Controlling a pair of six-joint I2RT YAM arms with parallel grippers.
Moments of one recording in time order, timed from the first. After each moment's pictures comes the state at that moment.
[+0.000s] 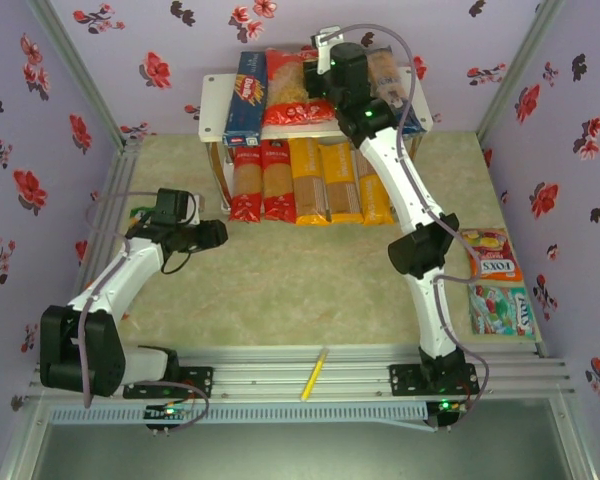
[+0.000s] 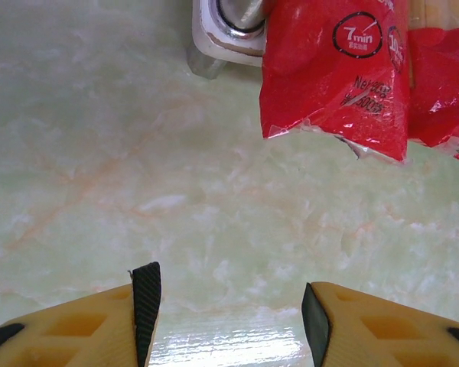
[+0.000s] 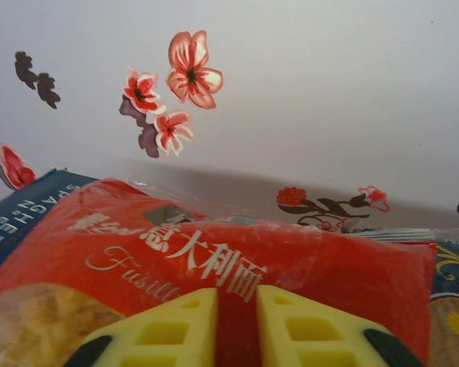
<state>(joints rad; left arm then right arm) -0.20 1.30 0.89 -0.53 0.21 -0.38 0.49 2.29 2.67 -0.53 0.10 0.03</state>
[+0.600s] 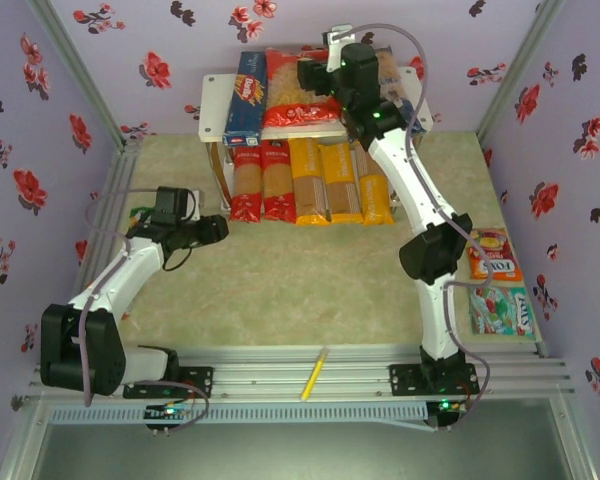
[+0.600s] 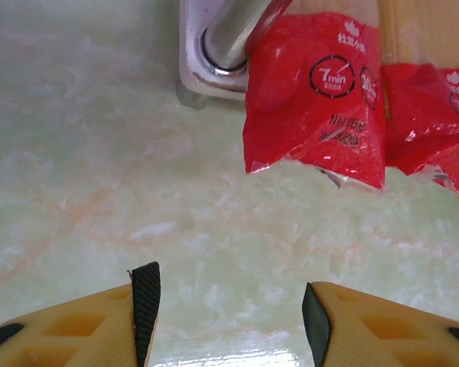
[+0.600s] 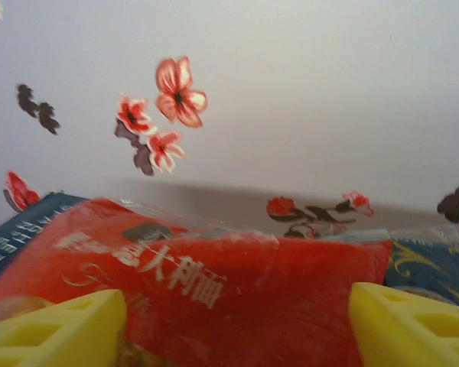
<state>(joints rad) -0.20 1.30 0.88 -0.46 0.21 -0.38 0.47 2.16 2.45 -0.36 0.07 0.08</state>
